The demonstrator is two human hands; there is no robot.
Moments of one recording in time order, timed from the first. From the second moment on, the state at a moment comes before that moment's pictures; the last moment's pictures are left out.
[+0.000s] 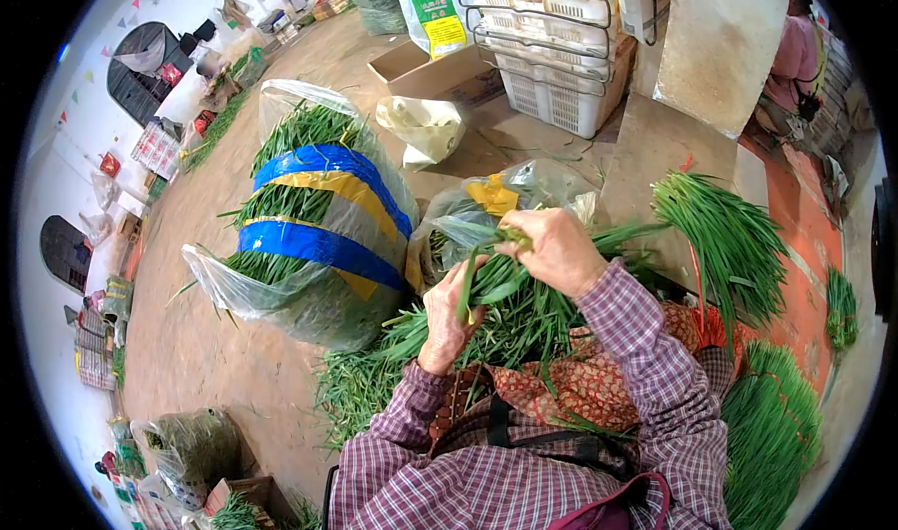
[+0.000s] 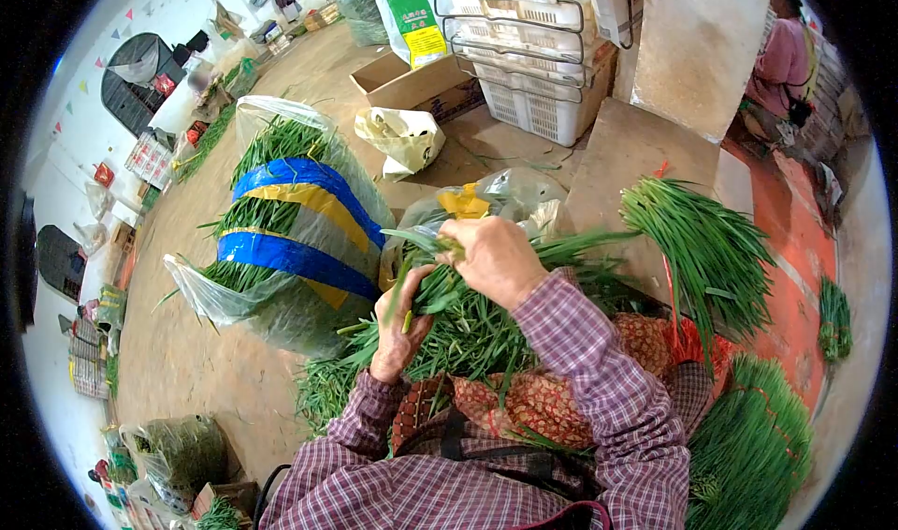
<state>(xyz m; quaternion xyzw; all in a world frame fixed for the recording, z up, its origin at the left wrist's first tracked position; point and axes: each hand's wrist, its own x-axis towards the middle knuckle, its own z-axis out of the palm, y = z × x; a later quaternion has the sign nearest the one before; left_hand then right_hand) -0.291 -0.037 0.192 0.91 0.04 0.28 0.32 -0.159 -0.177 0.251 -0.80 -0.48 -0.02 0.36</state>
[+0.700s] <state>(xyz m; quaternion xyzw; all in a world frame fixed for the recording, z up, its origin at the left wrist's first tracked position) -0.280 -0.024 0.166 0.76 0.14 0.29 0.57 -0.141 -0.215 0.249 -0.67 -0.29 0.17 0.66</state>
